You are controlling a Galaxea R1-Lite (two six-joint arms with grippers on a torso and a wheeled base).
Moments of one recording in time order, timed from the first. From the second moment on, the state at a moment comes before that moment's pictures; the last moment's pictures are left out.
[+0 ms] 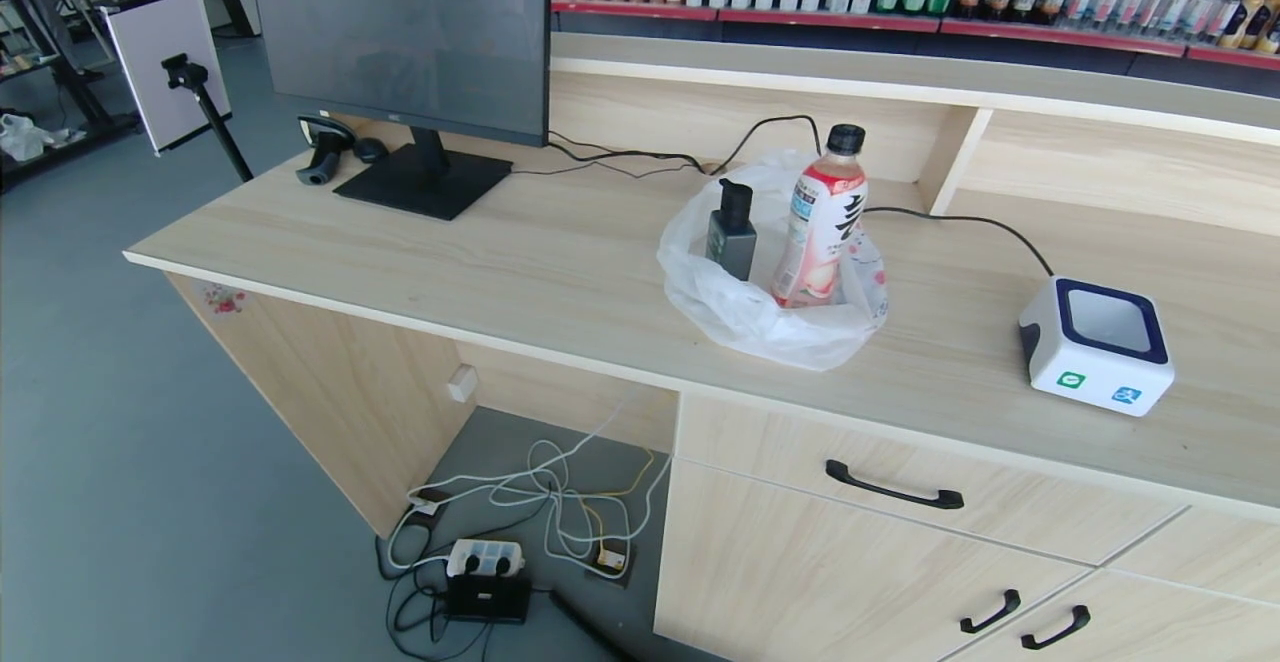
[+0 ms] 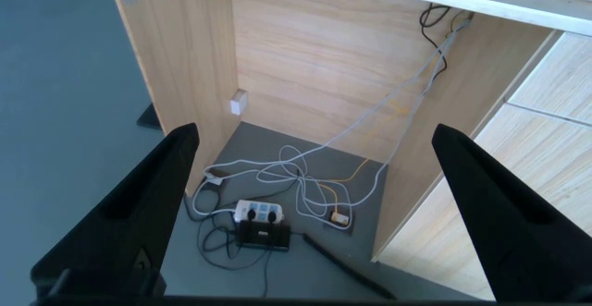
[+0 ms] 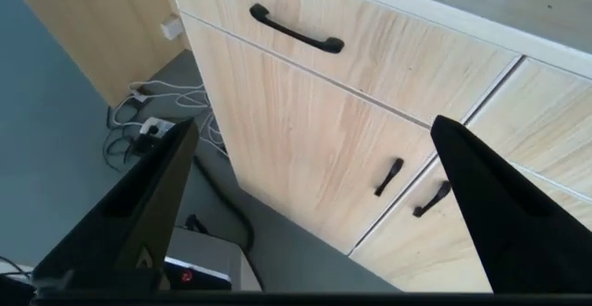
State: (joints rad) left arm 0.00 0.00 0.00 0.00 0.00 0.00; right arm 0.21 0.09 0.00 0.00 -0.02 -0.09
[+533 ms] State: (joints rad) left arm 0.00 0.00 0.00 0.00 0.00 0.00; right arm 0.12 0.09 0.00 0.00 -0.03 -0.06
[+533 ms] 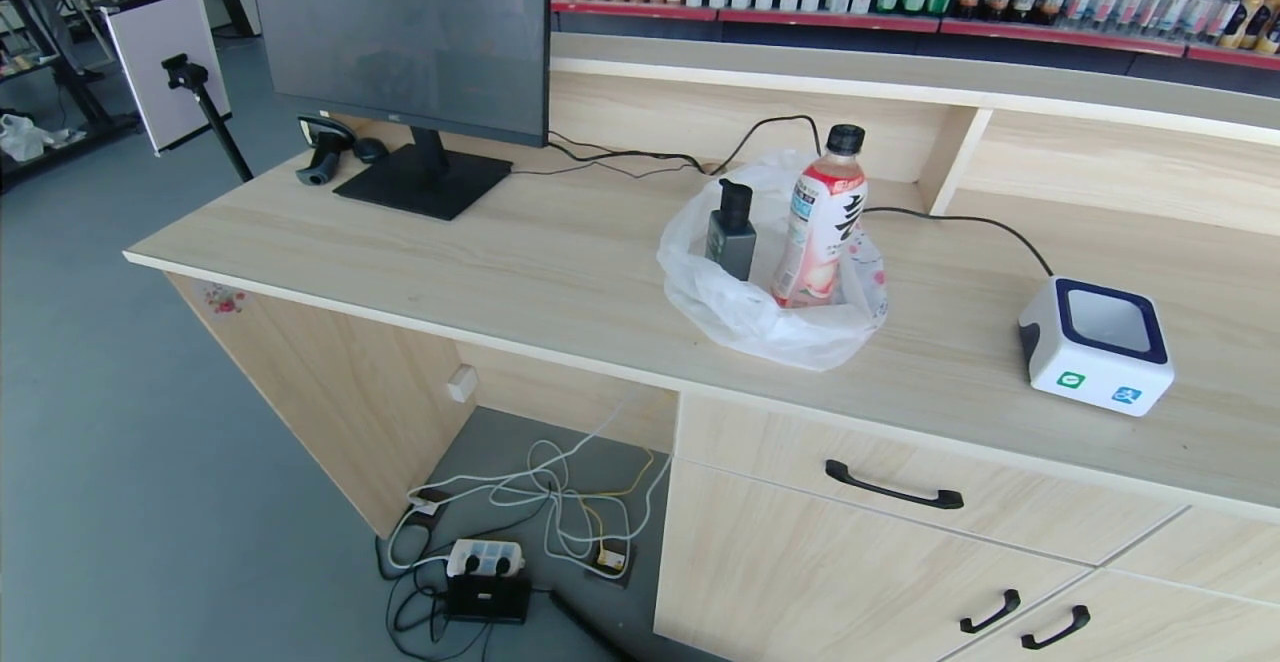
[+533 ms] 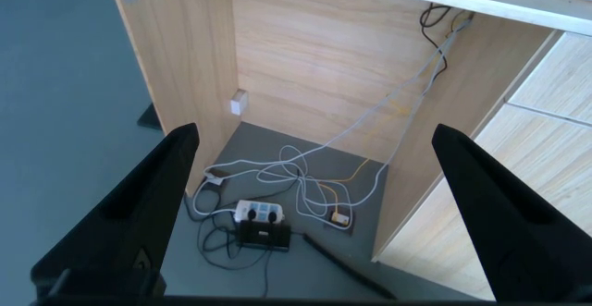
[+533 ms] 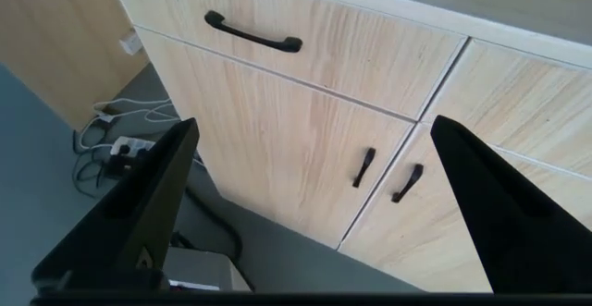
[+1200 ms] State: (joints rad) left arm 0.00 0.00 0.00 0.00 0.00 0.00; right arm 0.00 0.00 0.00 0.00 -0.02 -0.03
